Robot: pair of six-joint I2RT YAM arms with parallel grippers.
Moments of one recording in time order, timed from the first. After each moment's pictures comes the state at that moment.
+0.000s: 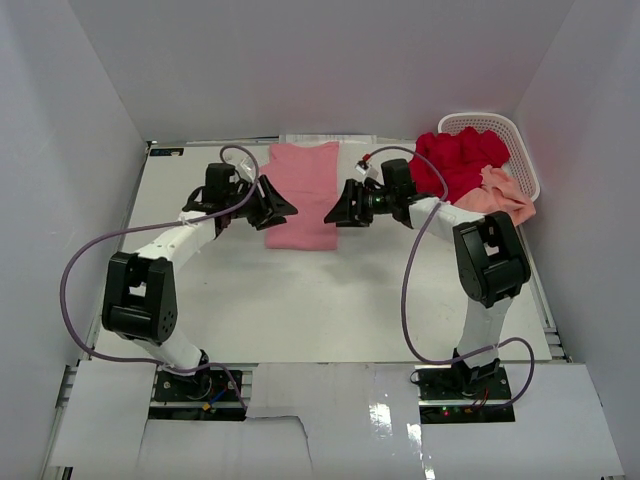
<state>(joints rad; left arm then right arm) -0.25 1.60 1.09 -0.11 0.63 -0.75 0.41 1.92 1.28 0.05 -0.82 0.57</state>
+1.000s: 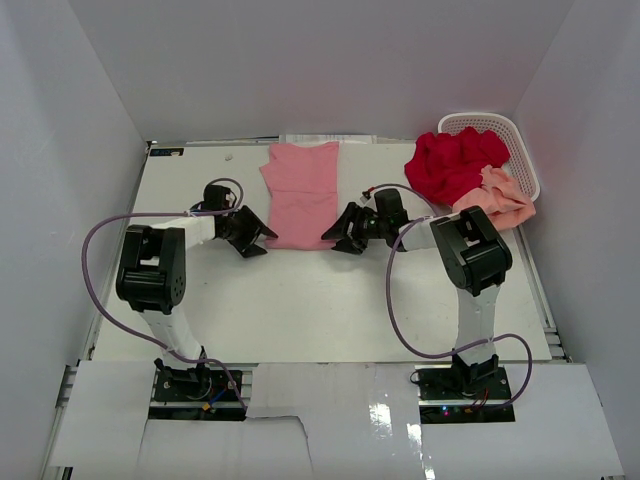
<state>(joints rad) -0.11 1.83 1.04 -0.27 0.44 -0.91 0.44 2.03 1.04 0.35 -0.70 0.95</state>
